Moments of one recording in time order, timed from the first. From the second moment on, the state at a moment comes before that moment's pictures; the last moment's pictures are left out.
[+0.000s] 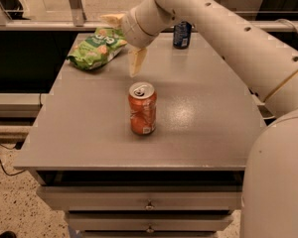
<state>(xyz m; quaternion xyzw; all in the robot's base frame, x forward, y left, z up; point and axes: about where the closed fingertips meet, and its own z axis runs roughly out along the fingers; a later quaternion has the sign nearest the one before) 0.719 0.072 0.909 -0.85 0.34 -0.06 0.40</state>
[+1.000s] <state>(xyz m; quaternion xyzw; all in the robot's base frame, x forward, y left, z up) 0.746 0.132 0.902 -0.84 0.35 -0.08 0.42</state>
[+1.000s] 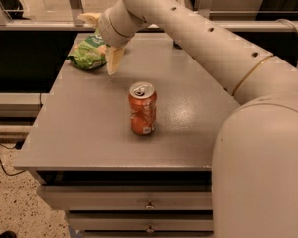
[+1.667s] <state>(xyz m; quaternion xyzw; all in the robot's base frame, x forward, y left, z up) 0.764 0.156 0.893 -0.83 0.36 -0.07 0.42</state>
